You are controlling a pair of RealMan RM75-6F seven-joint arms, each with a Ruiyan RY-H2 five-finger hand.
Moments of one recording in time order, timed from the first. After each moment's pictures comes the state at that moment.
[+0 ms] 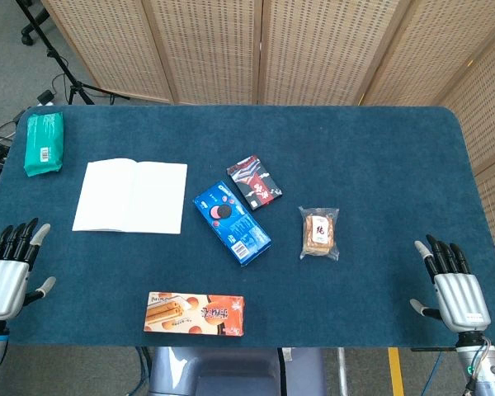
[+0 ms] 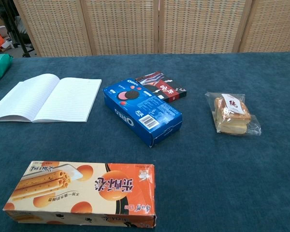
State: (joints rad) left arm -0.11 -1.23 -0.04 -1.51 1.56 1.53 0.14; right arm 0.11 -1.14 0.04 -1.65 -1.49 1.42 -0.15
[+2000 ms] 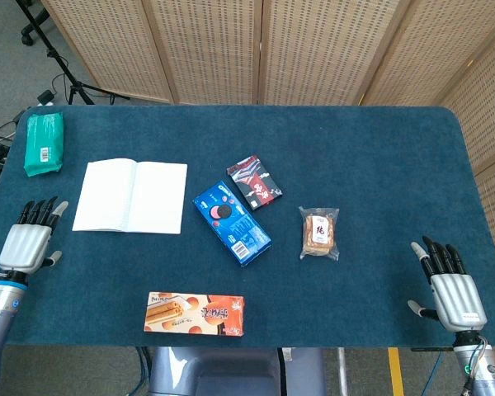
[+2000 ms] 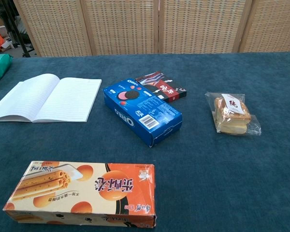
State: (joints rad) left arm -0.35 -1.34 -0.11 -1.19 1.38 1.12 0.14; right arm 0.12 -1.15 0.03 -1.64 -1.48 1.39 -0.15
